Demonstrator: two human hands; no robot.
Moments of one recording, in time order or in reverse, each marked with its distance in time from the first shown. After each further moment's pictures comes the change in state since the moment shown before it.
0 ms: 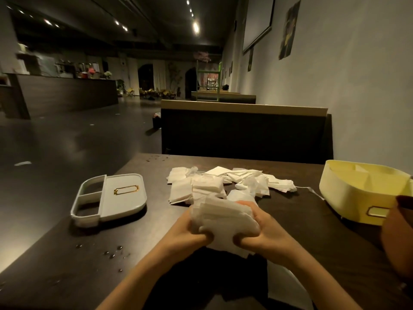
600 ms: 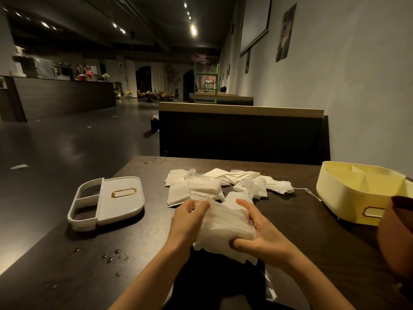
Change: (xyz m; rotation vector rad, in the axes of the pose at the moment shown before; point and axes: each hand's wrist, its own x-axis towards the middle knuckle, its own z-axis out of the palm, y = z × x) left_hand 0.030 0.010 0.020 -0.057 0.538 -0.357; right_hand -0.002 -0.001 0.005 -0.018 0.030 0.057
